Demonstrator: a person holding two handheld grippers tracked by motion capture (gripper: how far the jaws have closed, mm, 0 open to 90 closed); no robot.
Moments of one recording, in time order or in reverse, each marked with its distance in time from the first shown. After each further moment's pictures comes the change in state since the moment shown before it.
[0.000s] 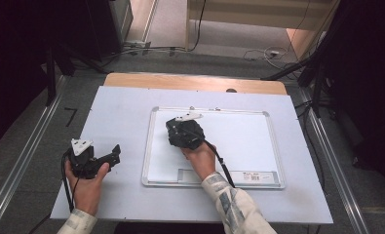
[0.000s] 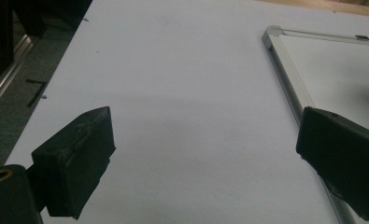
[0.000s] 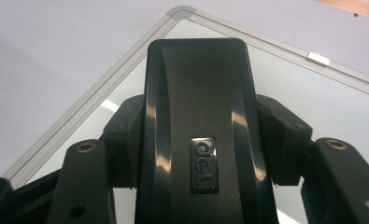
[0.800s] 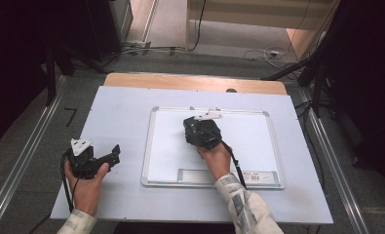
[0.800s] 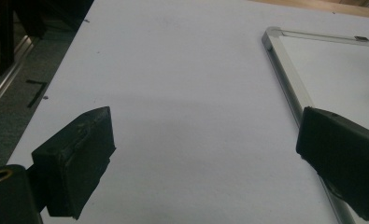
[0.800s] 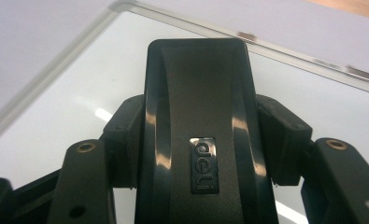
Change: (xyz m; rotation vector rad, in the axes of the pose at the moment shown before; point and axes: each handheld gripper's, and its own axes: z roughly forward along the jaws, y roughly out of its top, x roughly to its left) left arm 0.000 0.000 0.000 0.000 -0.001 0.001; right arm -0.044 -0.016 -0.019 0.001 -0.077 0.085
